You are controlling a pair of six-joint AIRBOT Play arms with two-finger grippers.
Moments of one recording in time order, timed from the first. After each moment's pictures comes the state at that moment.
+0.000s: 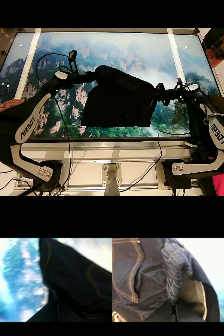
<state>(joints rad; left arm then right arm) -0.20 -1.70 1.29 0.51 -0.52 -0.90 -0.19 -1.54 1.00 -0.68 0.88 1.56</state>
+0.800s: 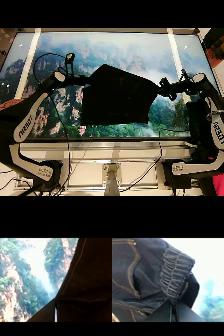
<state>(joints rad) -0.16 -1.70 1.29 0.88 -0.52 -1.05 -0.21 -1.54 1.17 -0.94 1.03 1.69</state>
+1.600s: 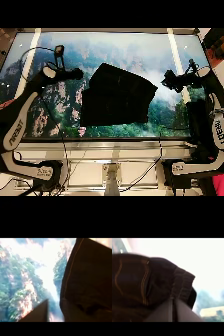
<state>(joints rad) -0.08 -1.56 1.29 0.89 -0.58 -1.07 -0.21 -1.54 1.30 -1.00 1.01 1.63</state>
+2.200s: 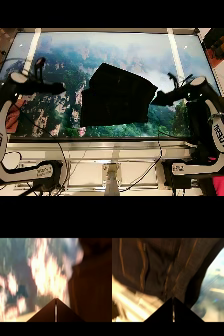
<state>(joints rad) 0.19 -1.40 1.08 0.89 -1.03 -0.96 -0.21 -1.50 1.05 -0.82 1.37 1.12</state>
